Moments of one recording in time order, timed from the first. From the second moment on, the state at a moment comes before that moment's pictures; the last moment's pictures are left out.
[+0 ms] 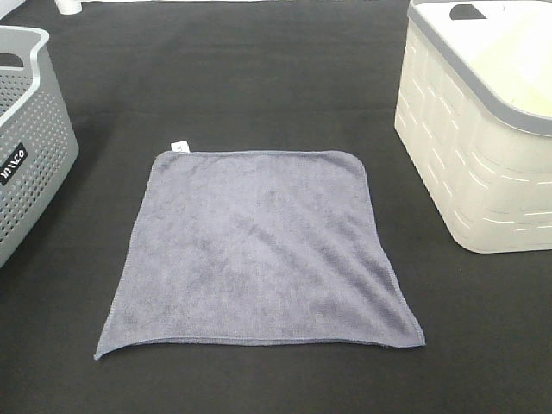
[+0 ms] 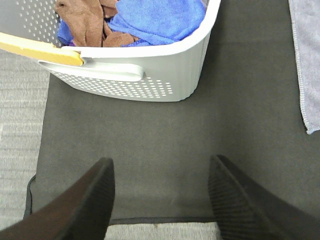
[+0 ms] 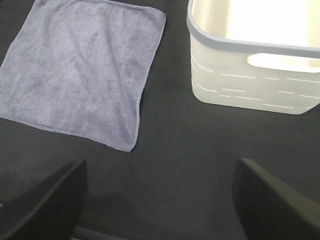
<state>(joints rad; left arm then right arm) 0.11 0.57 -0.79 0.13 1.20 0.04 0.32 0.62 -1.00 -0.05 1.22 0.12</state>
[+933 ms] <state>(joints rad) 0.11 0.01 -0.55 0.05 1.16 0.09 0.32 0.08 -0.67 -0.06 1.22 0.03</state>
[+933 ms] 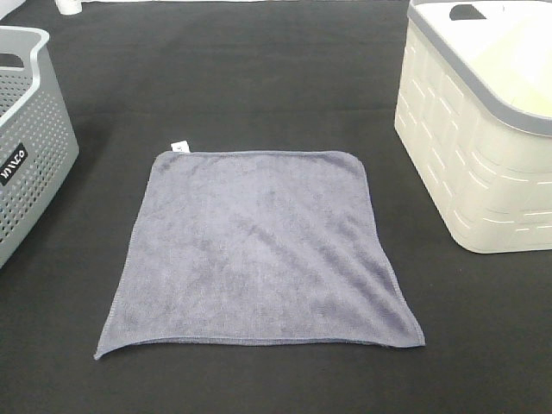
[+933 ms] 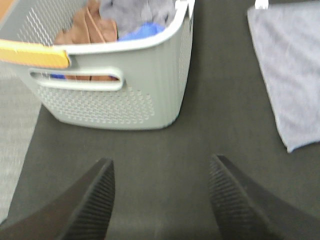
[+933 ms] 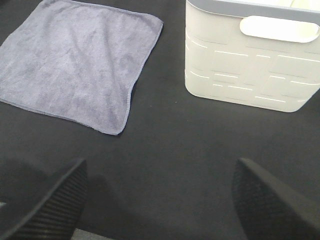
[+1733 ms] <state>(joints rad) 0.11 0.00 -0.52 -0.08 1.09 0.05 0.32 0.00 -0.46 0.02 1.11 -0.05</state>
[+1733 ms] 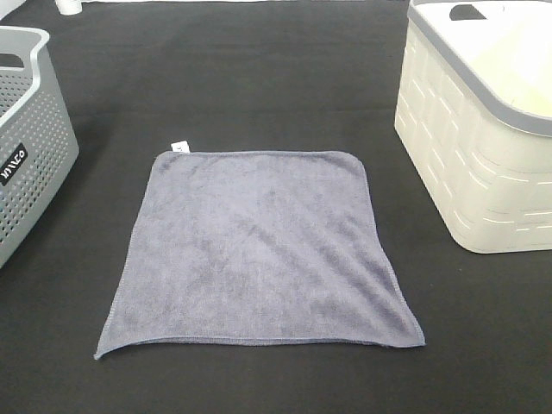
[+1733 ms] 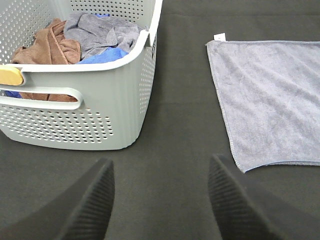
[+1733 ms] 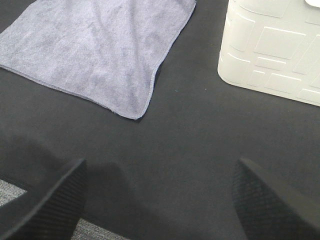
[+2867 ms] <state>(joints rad) 0.02 0.00 -0.52 -0.08 1.09 0.05 0.05 0.00 -0.46 0.02 1.11 -0.05</state>
